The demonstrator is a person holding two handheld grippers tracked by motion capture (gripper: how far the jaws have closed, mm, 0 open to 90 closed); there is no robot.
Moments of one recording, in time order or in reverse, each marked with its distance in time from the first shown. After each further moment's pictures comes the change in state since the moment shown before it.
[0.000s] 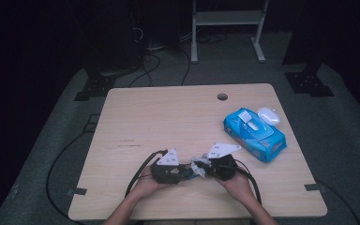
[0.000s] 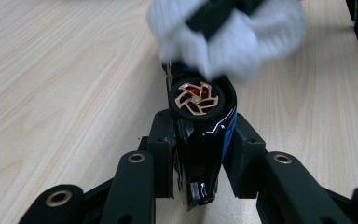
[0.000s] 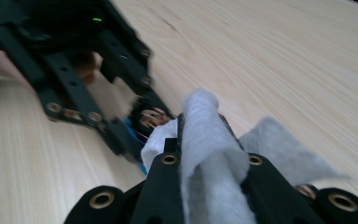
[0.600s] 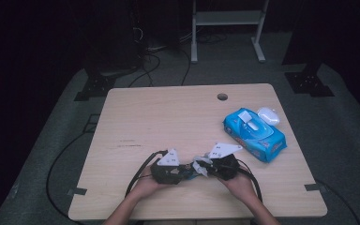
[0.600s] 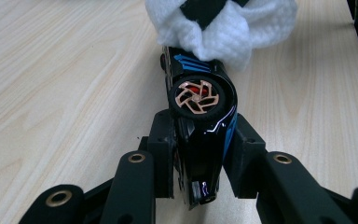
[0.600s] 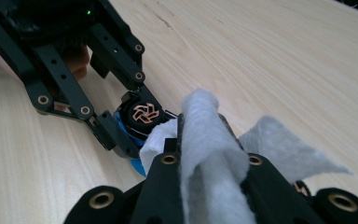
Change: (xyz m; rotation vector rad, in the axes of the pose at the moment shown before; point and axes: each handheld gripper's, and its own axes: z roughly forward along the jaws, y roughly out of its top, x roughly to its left) left arm 0.000 0.000 0.001 -0.001 -0.004 0.000; right arm -0.006 -0.003 -0.005 0.017 -0.035 -0.025
